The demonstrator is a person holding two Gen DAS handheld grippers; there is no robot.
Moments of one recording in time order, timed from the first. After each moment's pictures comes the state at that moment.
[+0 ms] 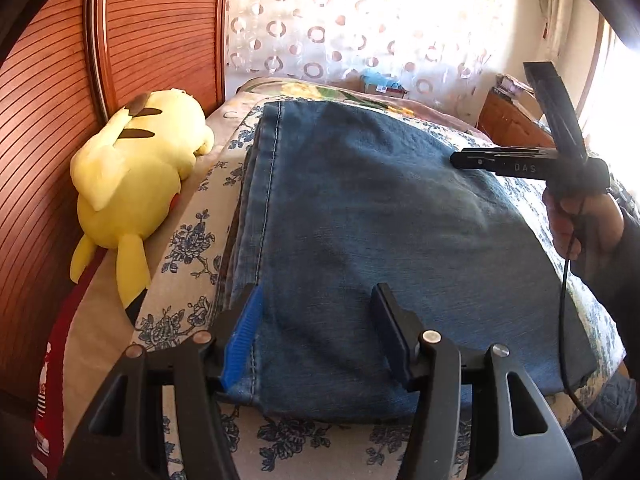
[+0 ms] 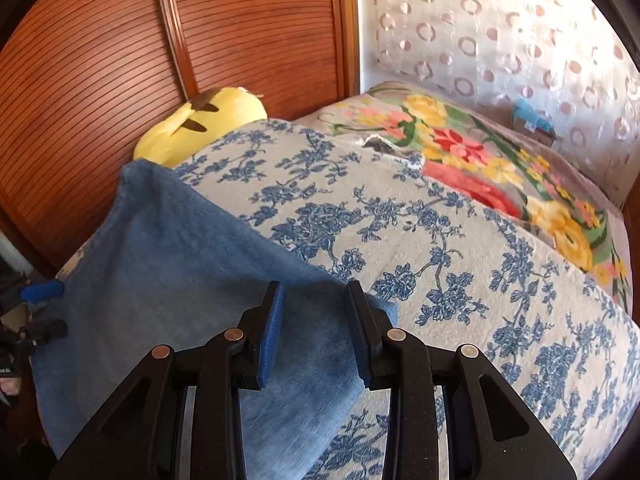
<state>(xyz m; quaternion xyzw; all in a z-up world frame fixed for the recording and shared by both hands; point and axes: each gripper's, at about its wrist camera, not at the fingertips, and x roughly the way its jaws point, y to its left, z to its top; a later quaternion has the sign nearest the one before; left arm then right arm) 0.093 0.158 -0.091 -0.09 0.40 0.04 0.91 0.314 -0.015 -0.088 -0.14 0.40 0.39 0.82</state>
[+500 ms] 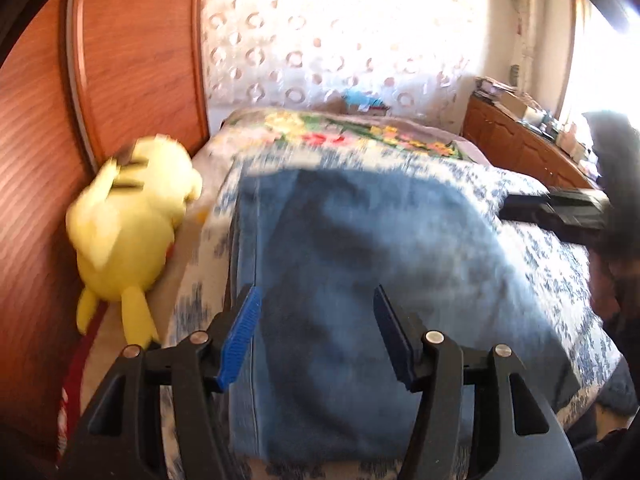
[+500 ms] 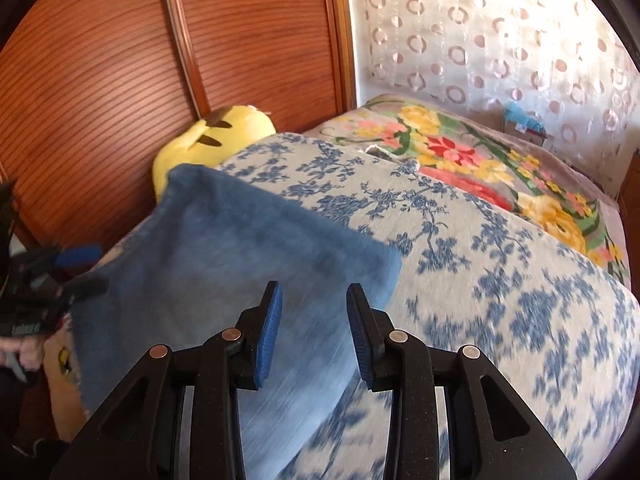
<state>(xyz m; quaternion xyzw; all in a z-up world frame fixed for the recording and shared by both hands) 0.115 0.150 -0.046 -0.05 0.36 0.01 0.93 0.240 -0.058 -0.047 -0.10 0.37 0.39 0.84</state>
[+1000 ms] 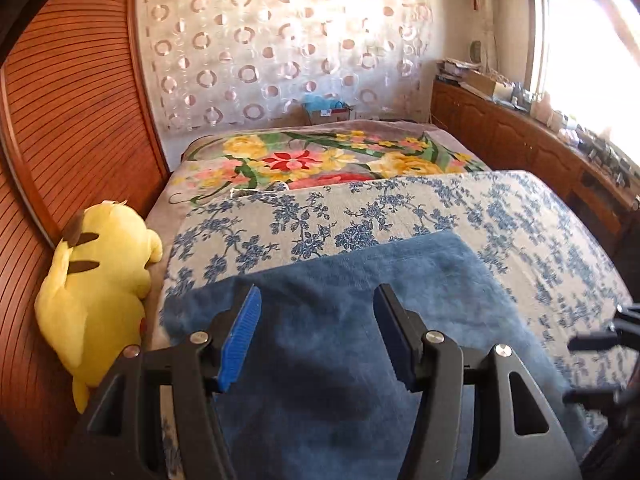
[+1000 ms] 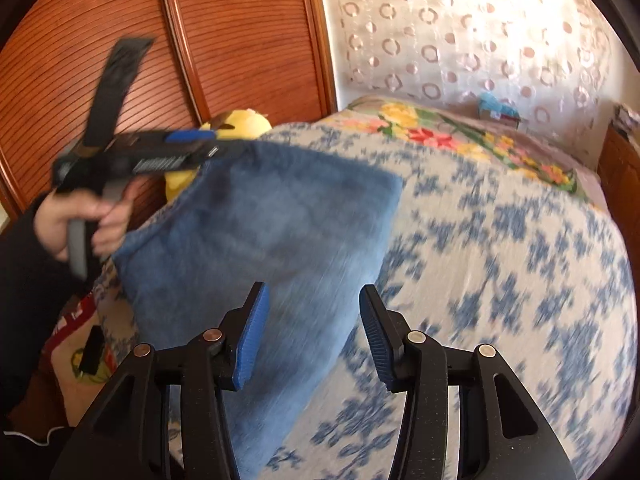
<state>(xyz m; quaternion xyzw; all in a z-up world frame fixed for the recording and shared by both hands) 0.214 0.128 -0.040 0.02 0.36 -0.05 0.93 0.149 -0.088 -0.065 -0.06 0.38 0.35 0.85</state>
